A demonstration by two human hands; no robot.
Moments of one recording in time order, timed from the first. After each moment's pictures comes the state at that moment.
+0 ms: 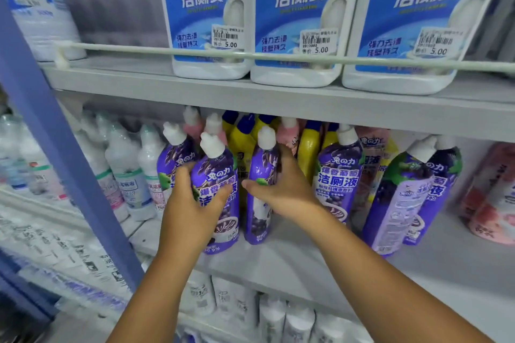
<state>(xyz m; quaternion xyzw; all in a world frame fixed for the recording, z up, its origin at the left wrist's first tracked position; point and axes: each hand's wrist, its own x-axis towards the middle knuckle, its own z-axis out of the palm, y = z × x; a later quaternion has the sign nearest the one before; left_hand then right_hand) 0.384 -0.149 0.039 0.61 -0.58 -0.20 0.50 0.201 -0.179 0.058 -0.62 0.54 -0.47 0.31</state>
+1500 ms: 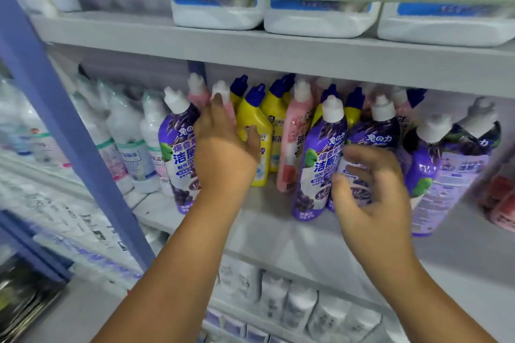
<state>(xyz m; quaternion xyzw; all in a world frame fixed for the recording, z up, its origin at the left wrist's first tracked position) 0.332 -0.195 0.062 0.62 -0.60 0.00 0.51 0.146 -0.094 0.043 -0.60 0.49 -0.63 0.07</state>
